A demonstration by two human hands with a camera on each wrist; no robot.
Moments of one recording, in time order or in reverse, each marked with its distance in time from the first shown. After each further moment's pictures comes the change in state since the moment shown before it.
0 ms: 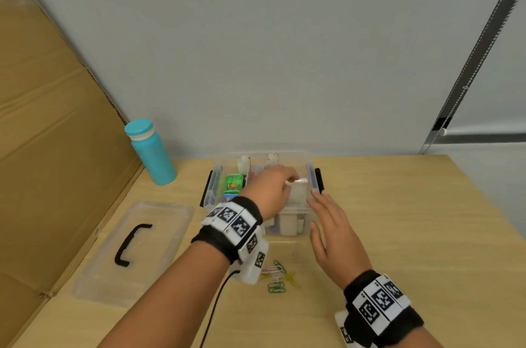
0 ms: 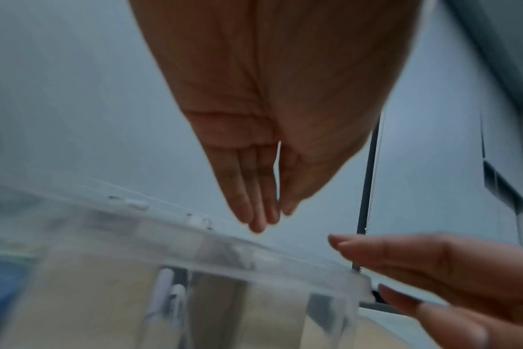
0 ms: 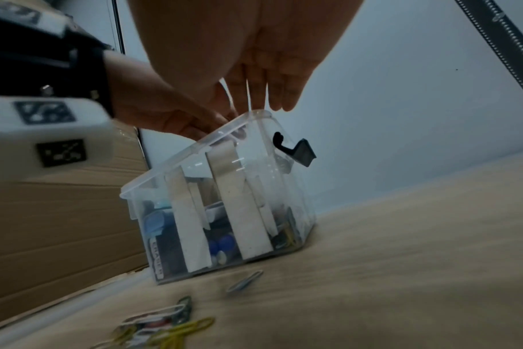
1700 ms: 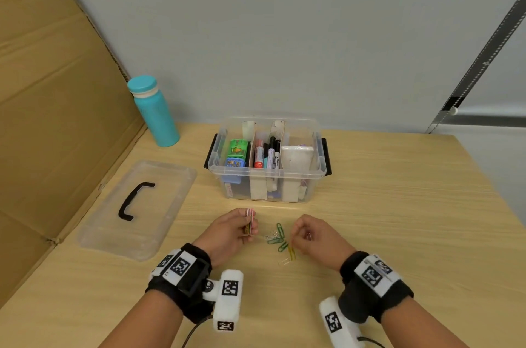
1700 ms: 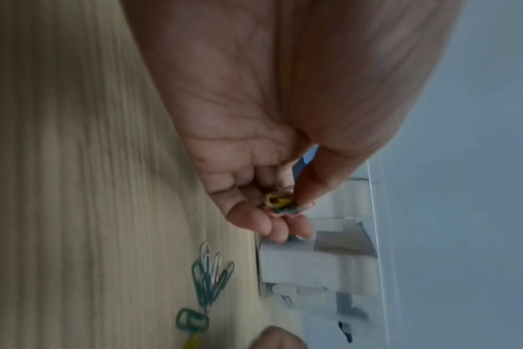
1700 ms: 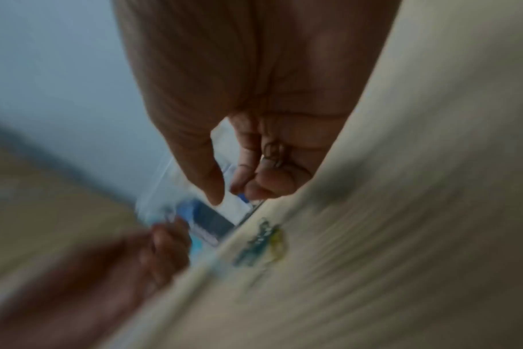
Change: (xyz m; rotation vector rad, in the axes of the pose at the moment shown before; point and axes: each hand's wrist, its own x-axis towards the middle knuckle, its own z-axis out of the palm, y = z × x) left_hand -0.120 -0.067 0.082 -1.540 -0.011 -0.622; right_hand -0.031 -0.005 0.025 0.575 -0.625 0.493
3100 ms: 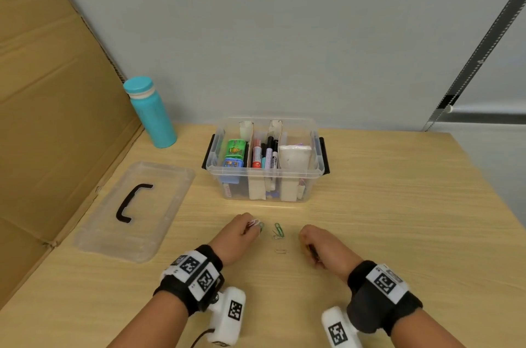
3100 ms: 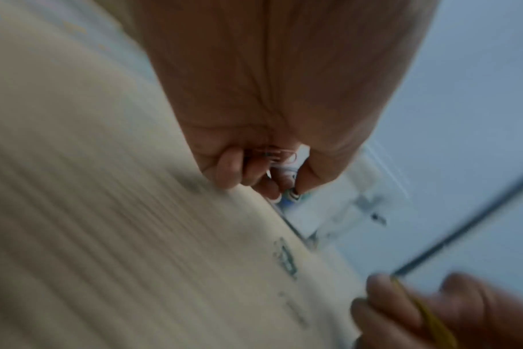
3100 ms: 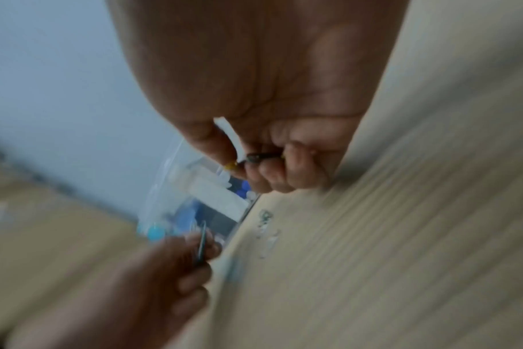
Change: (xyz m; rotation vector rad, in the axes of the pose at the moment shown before) left_hand 0.008 -0.012 0.002 1.093 0.010 0.235; right_hand -0.014 0.002 0.002 0.220 -0.065 0.163
